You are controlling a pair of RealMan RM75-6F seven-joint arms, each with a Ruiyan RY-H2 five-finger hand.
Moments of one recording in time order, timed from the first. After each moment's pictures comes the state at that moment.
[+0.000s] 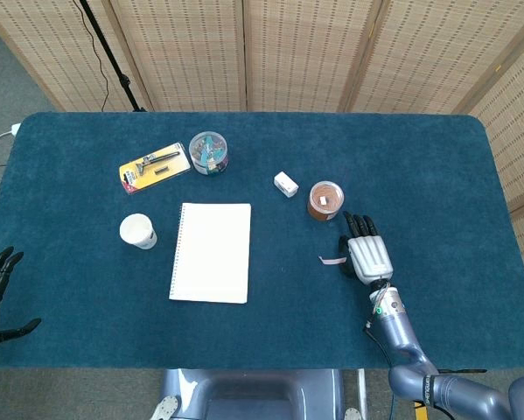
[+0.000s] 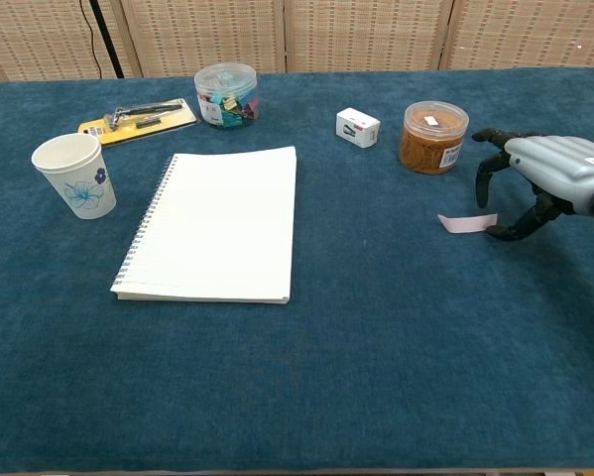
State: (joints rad) left arm -0.04 -1.02 0.01 -1.70 1.53 1.48 -0.12; right arm 0.54 -1.68 0.19 -1.26 -1.20 1.08 -0.35
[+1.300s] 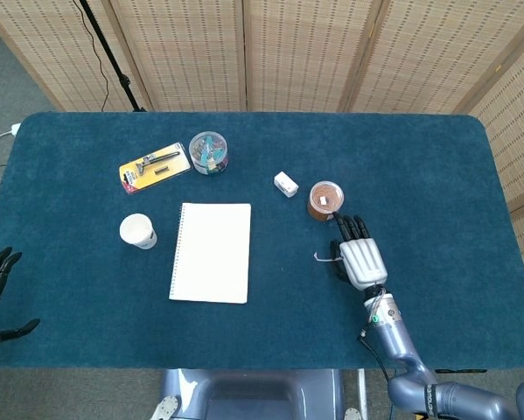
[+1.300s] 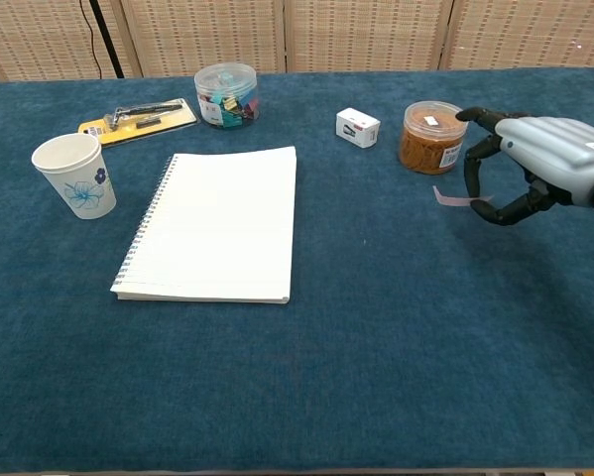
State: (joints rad) left arm -0.04 -1.01 0.01 -1.70 1.53 1.47 -0.15; right arm 0.53 -1.64 0.17 -1.40 -1.27 1.17 -0.37
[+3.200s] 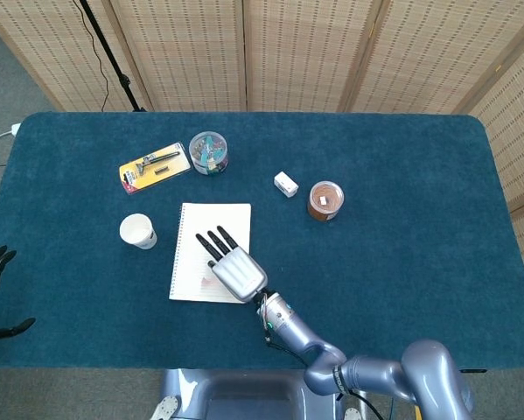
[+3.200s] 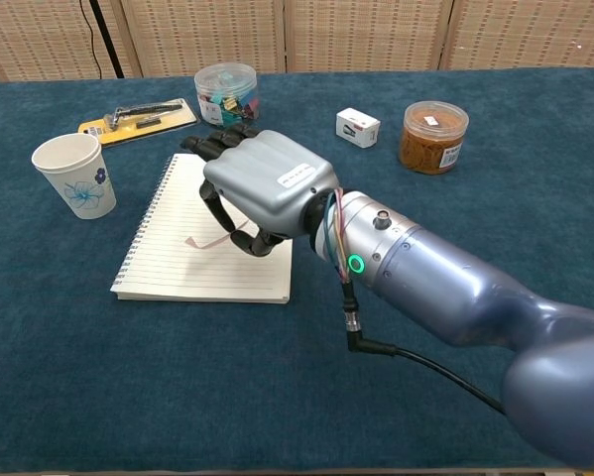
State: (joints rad) left arm -0.06 -0.97 0.01 -1.69 1.52 1.44 -0.25; right arm 0.93 -2.04 0.19 -1.11 -1.41 1.05 -0.53
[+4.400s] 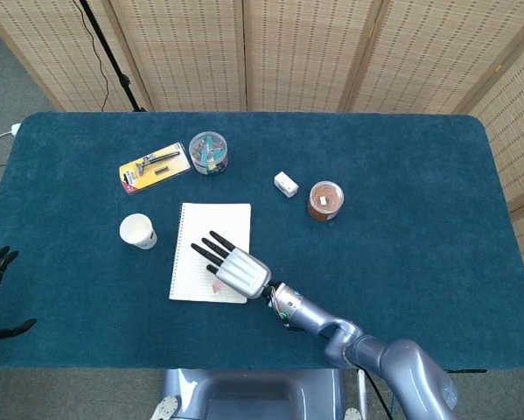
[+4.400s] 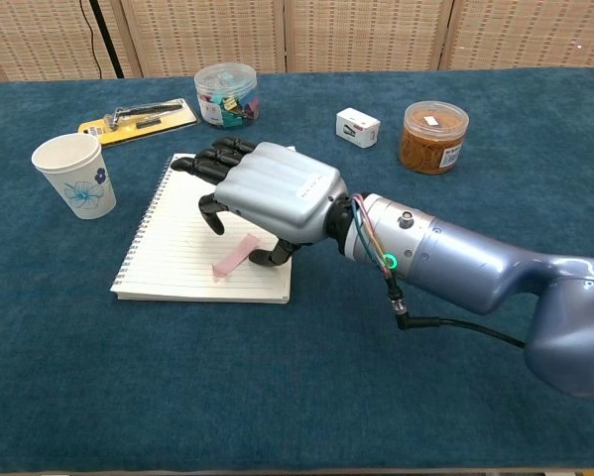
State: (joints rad) left arm -0.06 -0.97 0.02 -1.68 1.52 1.43 -0.26; right arm 1.00 -2.10 0.04 -0.66 -1.70 1.15 -0.08
